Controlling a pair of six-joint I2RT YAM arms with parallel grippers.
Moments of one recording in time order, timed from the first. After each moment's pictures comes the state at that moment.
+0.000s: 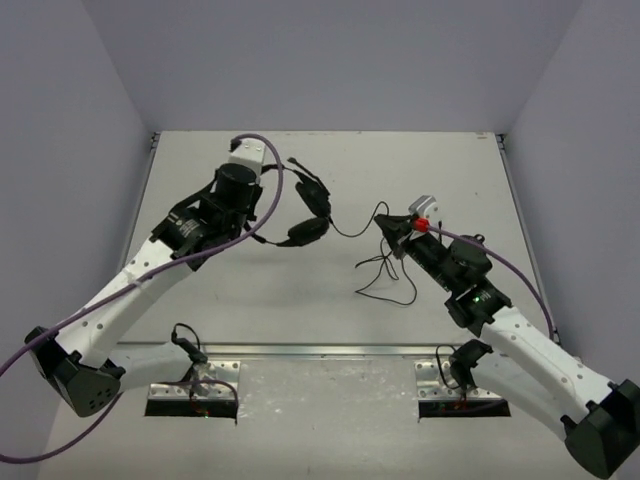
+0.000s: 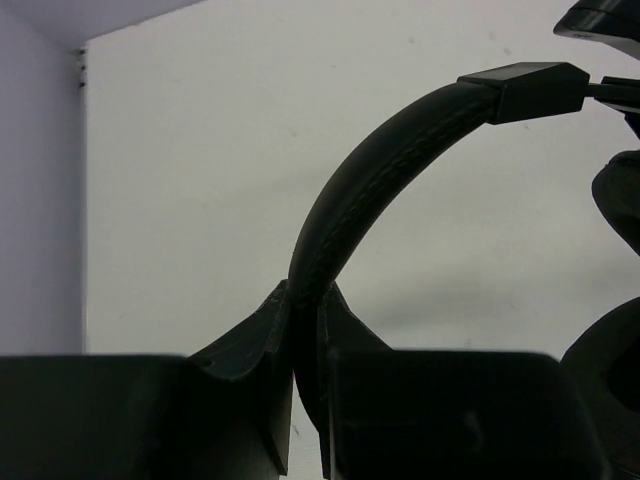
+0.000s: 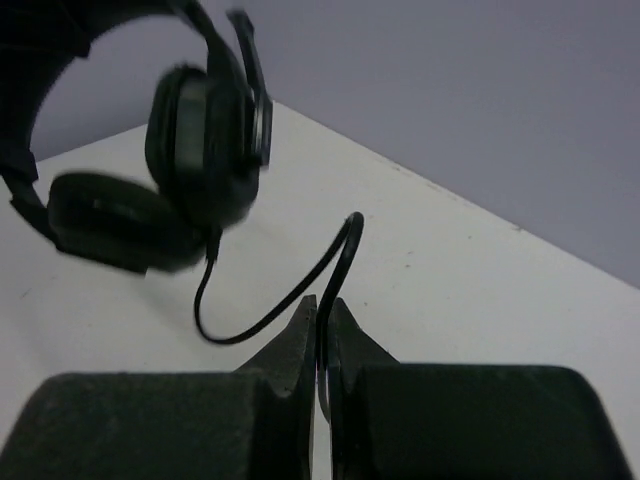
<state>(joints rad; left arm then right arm) -0.59 1.13 1.25 -0.65 -0.60 -0.10 0.58 0.79 0.45 0.41 -0.11 -0.07</state>
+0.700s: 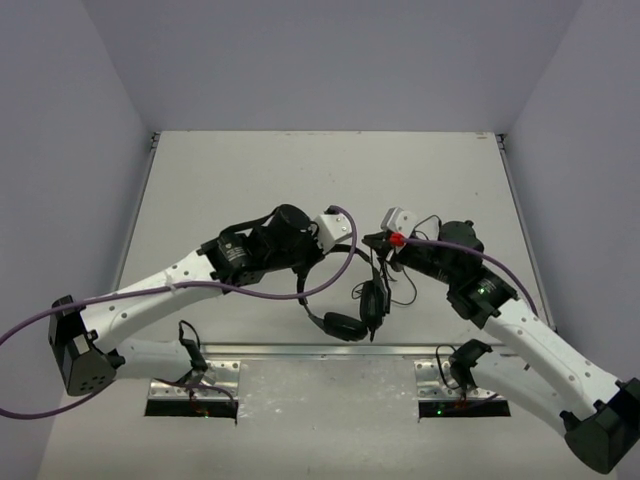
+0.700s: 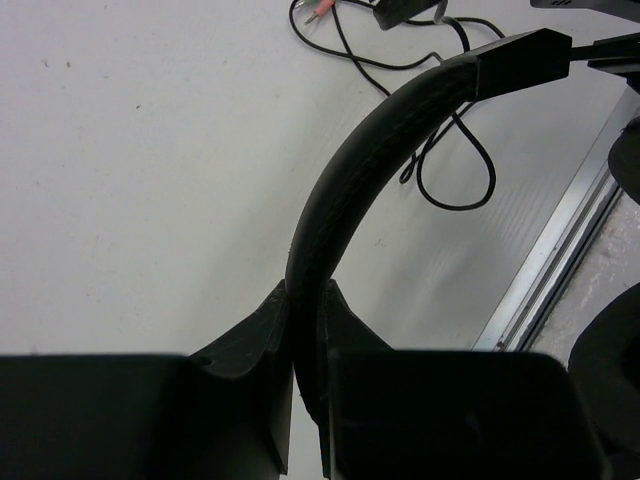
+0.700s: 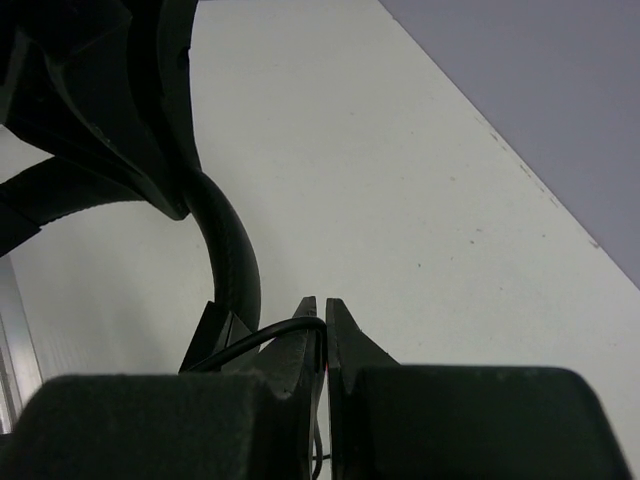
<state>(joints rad) -0.92 1.22 1.11 -0.54 -0.02 0.17 0.59 0.81 0.62 0.03 -0.35 -0.34</state>
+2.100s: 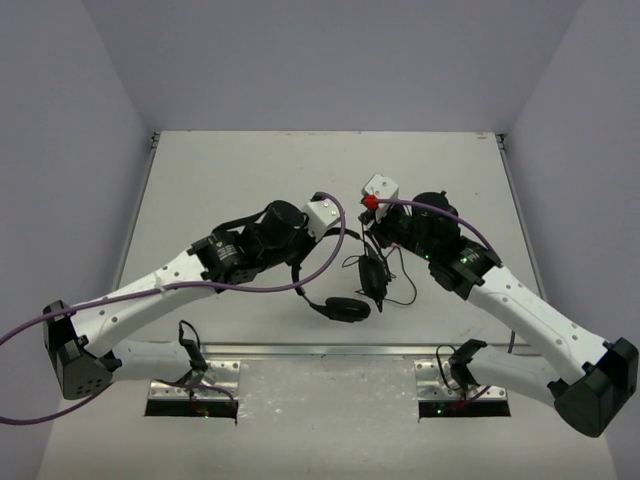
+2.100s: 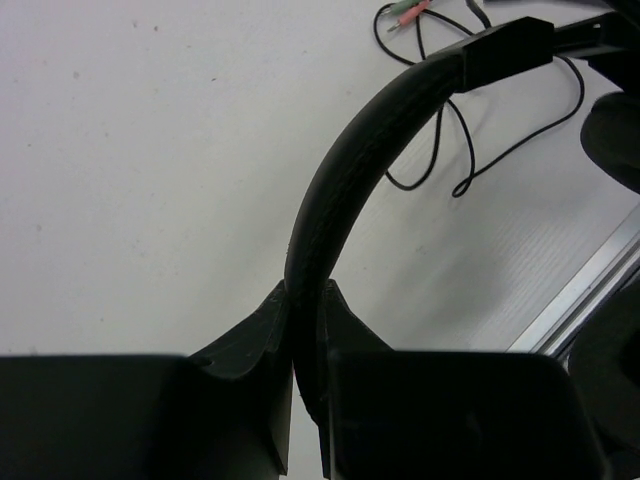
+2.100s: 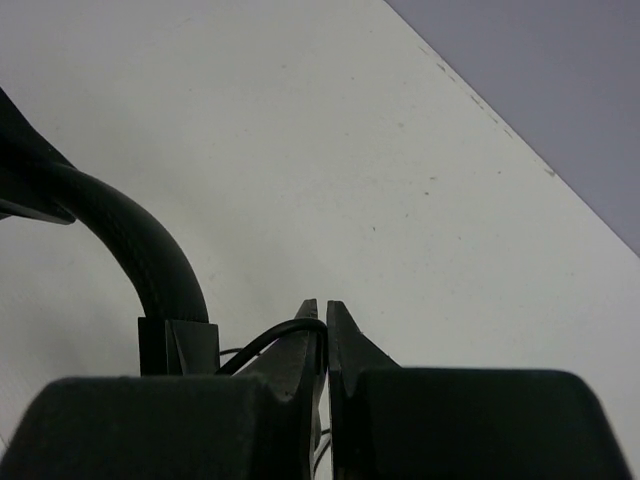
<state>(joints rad) -0.91 1.19 1.15 -0.59 -0.19 0.08 0.65 1.04 0.86 -0.12 -0.10 -0.29</state>
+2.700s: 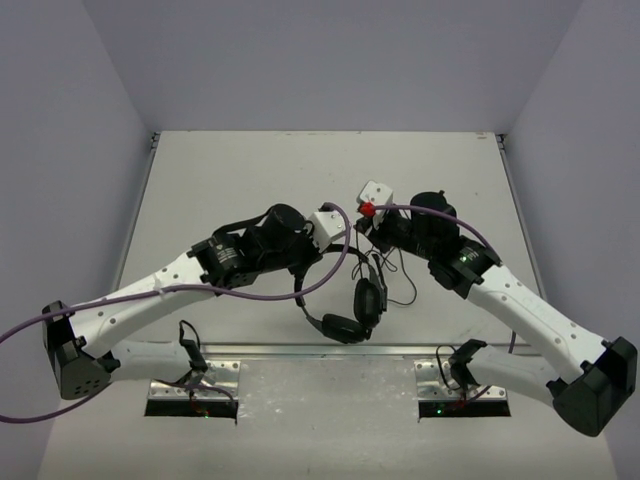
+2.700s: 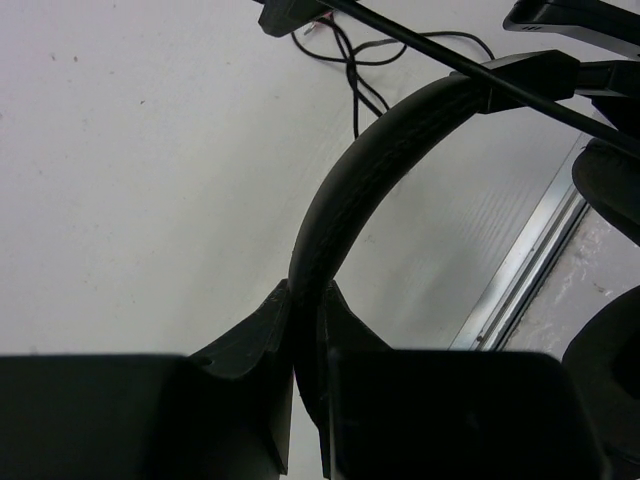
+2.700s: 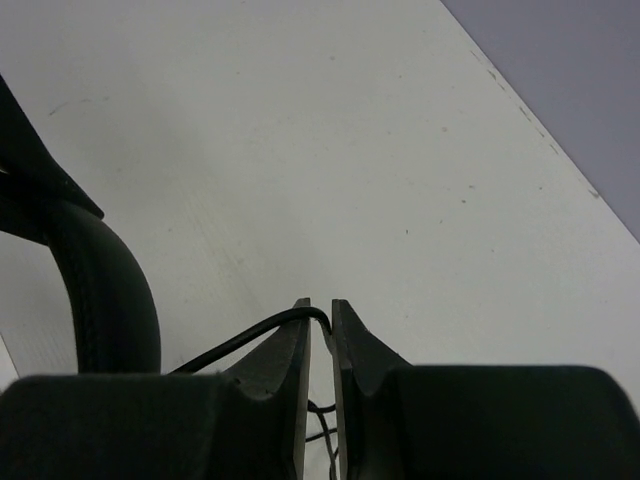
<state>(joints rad) -0.93 1.19 1.14 -0.59 -0.04 0.12 0.64 1.05 0.87 -0.16 -0.21 -0.35</state>
